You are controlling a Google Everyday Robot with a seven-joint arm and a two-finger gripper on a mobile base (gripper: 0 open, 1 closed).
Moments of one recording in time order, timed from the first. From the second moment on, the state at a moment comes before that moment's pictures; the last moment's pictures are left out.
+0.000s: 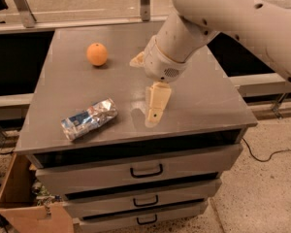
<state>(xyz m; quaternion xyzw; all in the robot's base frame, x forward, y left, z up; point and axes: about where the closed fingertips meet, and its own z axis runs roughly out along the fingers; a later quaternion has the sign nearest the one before) 0.535 0.003 0.879 -0.77 0.59 0.09 0.23</state>
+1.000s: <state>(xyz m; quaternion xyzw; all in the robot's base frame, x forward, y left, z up) 0.526 0.097 0.839 -0.79 0.55 0.17 0.22</state>
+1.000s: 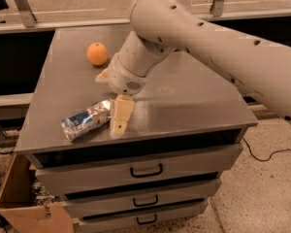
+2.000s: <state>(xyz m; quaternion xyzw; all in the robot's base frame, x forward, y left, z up) 0.519 0.114 0.844 -0.79 0.55 0.18 0.20</state>
